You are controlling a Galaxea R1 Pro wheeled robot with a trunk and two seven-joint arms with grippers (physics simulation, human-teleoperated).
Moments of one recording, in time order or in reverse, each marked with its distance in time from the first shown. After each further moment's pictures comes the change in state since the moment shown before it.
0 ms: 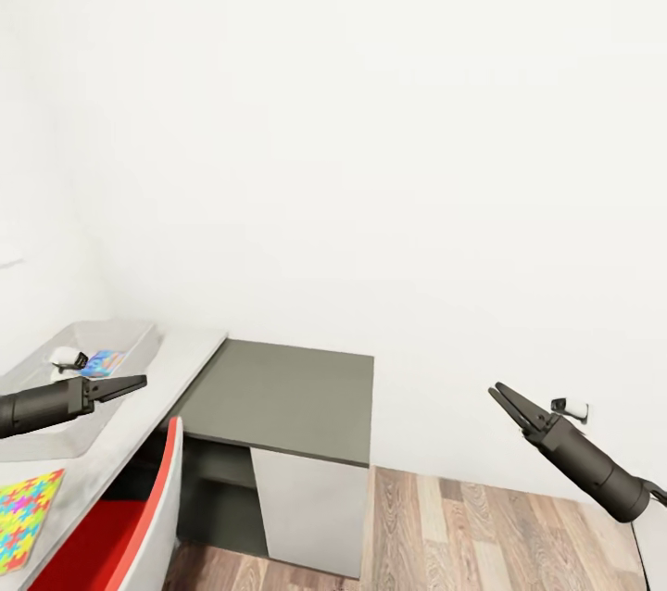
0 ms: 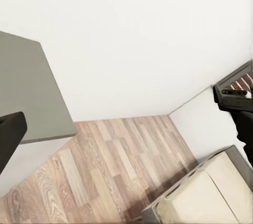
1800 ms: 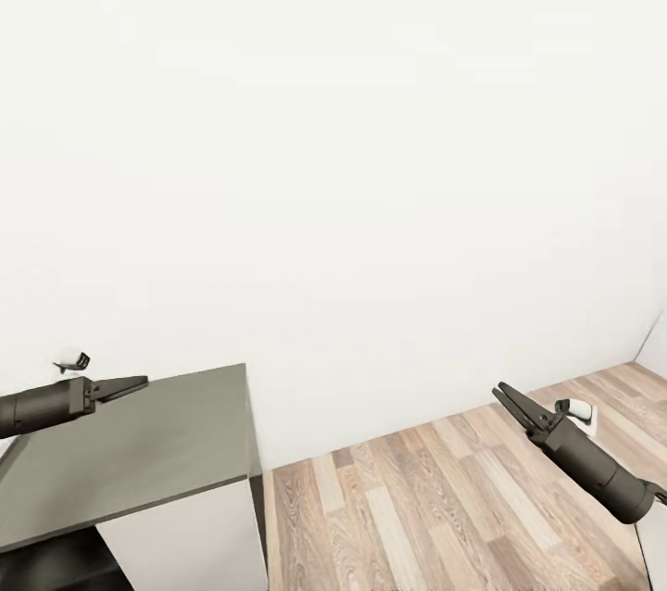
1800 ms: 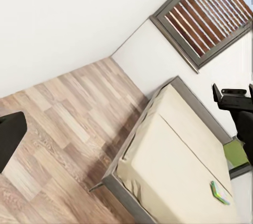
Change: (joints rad) left arm 0.000 -0.002 -0.005 -0.001 0.000 0.000 0.000; right arm 0.000 0.000 -0.015 0.004 0.000 -0.005 -0.008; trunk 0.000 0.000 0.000
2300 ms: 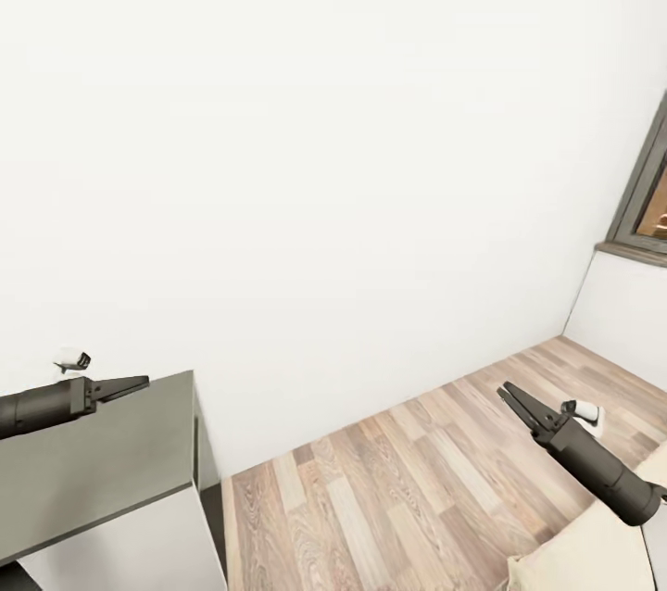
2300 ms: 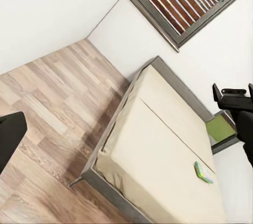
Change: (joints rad) left arm 0.000 -0.003 -0.001 -0.002 0.000 0.000 0.000; right arm 0.000 0.000 -0.023 0.000 0.001 0.001 0.000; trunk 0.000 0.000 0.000
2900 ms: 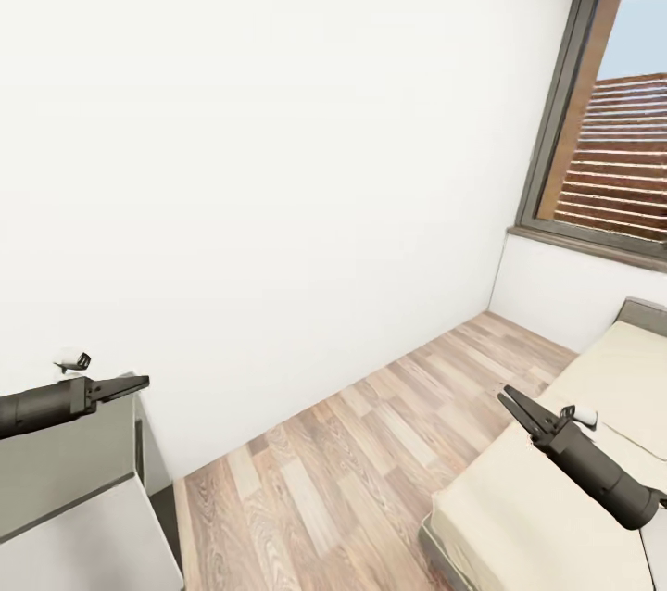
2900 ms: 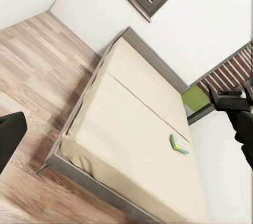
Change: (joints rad) left arm 0.000 0.000 0.000 -0.001 0.000 -0.001 0.000; right arm 0.000 -0.003 -0.005 0.041 -0.001 -0.001 -0.001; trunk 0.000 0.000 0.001
